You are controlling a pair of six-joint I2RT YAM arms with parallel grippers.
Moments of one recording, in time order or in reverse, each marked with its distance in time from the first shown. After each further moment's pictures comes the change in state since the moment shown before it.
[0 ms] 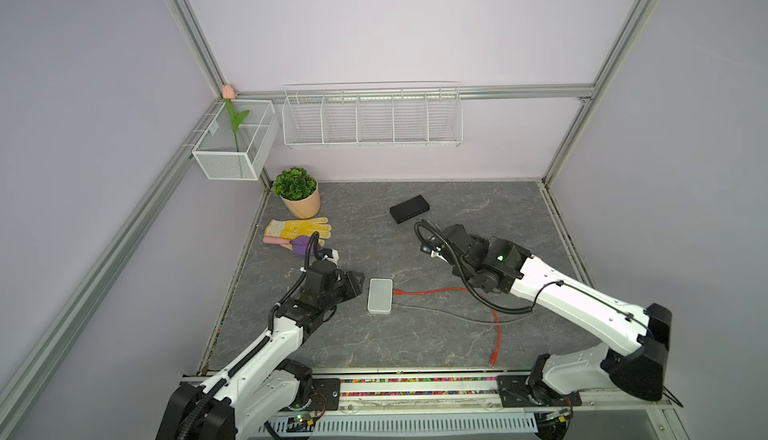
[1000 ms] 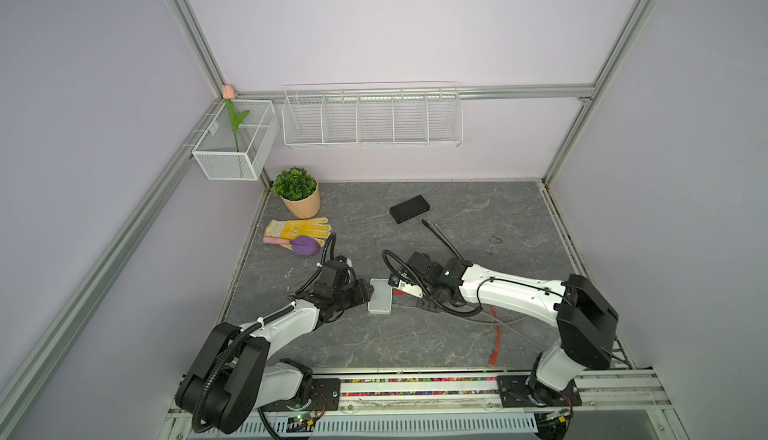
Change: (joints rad) left arm -0.013 0.325 0.004 0.122 0.127 0.027; right arm 0.078 0.302 -0.090 0.251 -0.512 0.163
